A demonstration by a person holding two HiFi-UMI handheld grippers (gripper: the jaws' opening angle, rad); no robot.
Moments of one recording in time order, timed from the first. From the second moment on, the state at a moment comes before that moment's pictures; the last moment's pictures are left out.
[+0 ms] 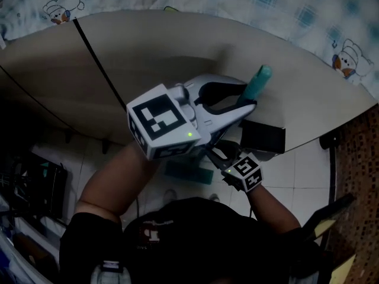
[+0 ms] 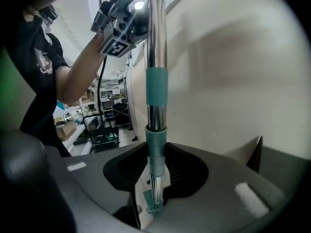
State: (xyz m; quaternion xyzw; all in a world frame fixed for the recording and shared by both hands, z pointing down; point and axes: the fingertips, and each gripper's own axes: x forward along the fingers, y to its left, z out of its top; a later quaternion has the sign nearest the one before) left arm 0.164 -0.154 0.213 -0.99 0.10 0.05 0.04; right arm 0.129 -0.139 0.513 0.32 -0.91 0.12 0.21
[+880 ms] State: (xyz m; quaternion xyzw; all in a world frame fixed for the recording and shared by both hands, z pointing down) left arm 0.150 -0.132 0.016 -0.99 0.07 0.10 0.10; right arm 0.124 -0.132 0.317 0.27 -0.94 0.07 0.20
